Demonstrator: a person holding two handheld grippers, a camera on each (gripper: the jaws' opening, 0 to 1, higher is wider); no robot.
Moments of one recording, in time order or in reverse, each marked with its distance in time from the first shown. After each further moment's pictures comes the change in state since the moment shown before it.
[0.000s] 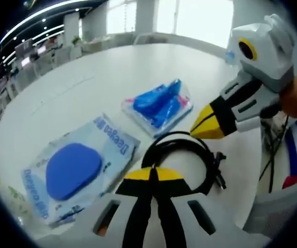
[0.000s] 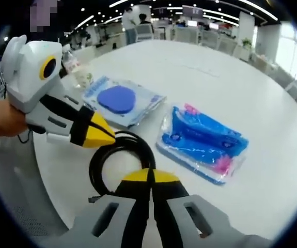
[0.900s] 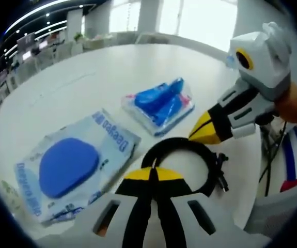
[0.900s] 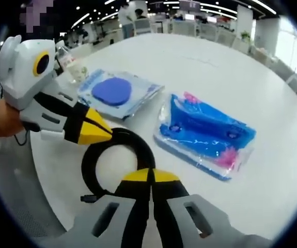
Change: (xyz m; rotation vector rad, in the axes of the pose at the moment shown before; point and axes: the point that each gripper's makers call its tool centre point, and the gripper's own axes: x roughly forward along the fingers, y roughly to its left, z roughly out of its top) left arm 0.006 0.001 -0.004 -0.044 -0.013 -0.020; right arm 0.011 -0.004 -0.012 0.030 0.042 0.003
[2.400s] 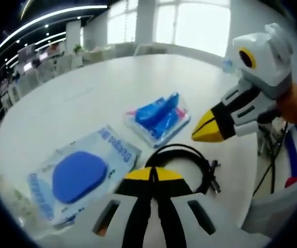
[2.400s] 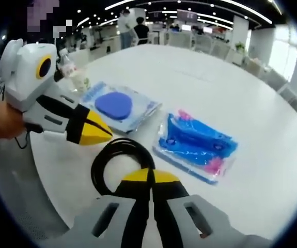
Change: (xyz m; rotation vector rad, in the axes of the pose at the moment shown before) left arm -0.028 -0.001 0.020 0.049 -0.089 0.019; right arm -0.034 0.008 0.022 -0.034 -0.086 -0.075
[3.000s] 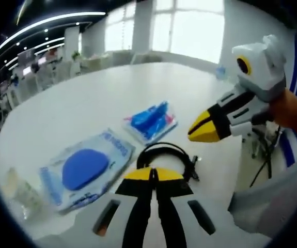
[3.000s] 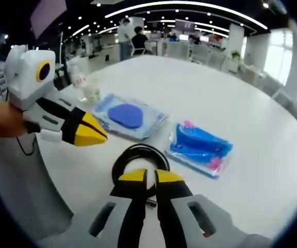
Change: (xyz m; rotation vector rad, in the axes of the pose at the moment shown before) left arm -0.059 -0.013 0.003 0.007 -0.073 -0.035; right arm -0.040 0.031 0.012 0.020 -0.087 -0.037
